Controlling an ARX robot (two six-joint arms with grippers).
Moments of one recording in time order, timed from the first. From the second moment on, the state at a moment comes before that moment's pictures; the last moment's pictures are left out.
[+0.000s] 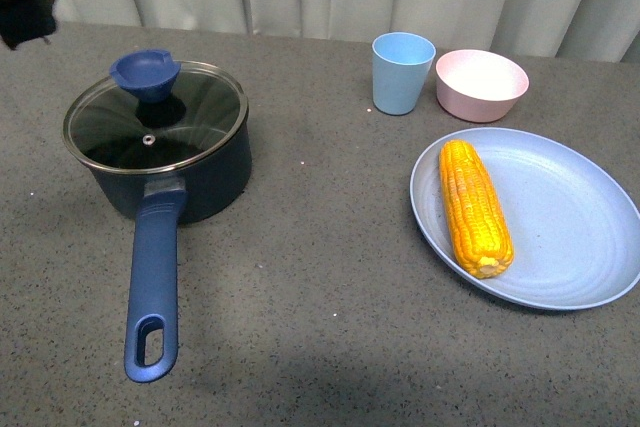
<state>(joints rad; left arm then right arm) -0.10 1.61 0.48 0.94 -0.04 -0.25 0.00 0.00 0.01 0.00 0.00 0.00</state>
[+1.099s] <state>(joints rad) -0.20 2.06 0.81 0.90 -0.05 -0.18 0.00 0.00 0.01 0.00 0.00 0.00</state>
